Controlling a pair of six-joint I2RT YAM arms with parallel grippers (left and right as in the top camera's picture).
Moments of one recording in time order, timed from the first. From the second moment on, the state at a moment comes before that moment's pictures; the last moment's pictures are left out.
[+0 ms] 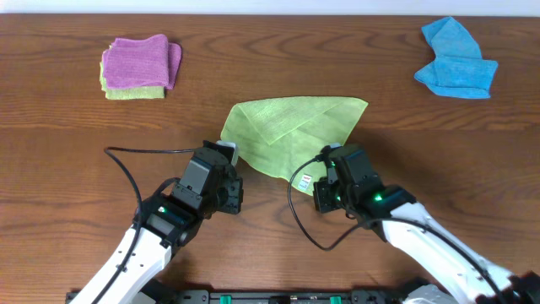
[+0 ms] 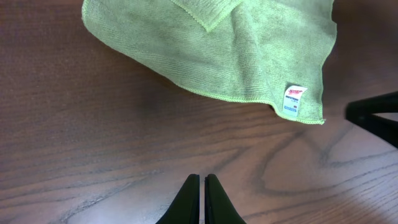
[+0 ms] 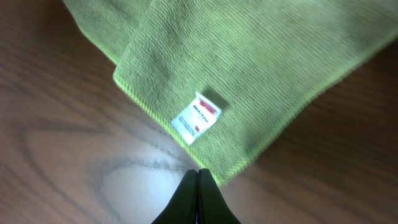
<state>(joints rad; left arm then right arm) -0.54 1.08 0.67 -0.51 0.10 -0.38 0.51 1.34 0.62 -0.33 -0.14 0.31</state>
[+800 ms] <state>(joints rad) -0.54 1.08 0.67 -0.51 0.10 -0.39 0.51 1.58 0.64 -0.20 -0.14 0.31</state>
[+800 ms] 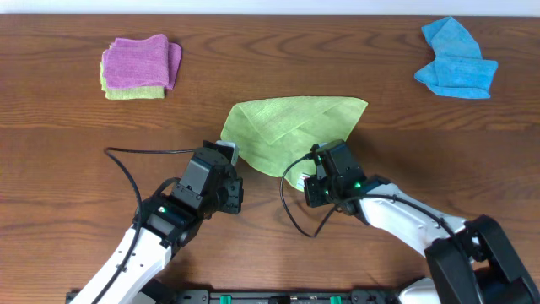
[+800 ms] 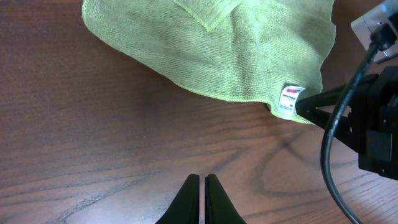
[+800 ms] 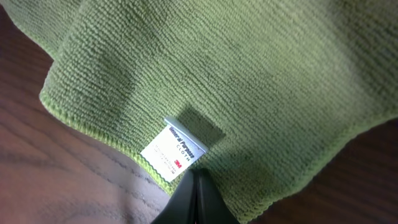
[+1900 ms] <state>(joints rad) -0.54 1.08 0.67 -0.48 0.10 -0.41 0.35 1.60 0.73 -0.52 0.25 0.31</state>
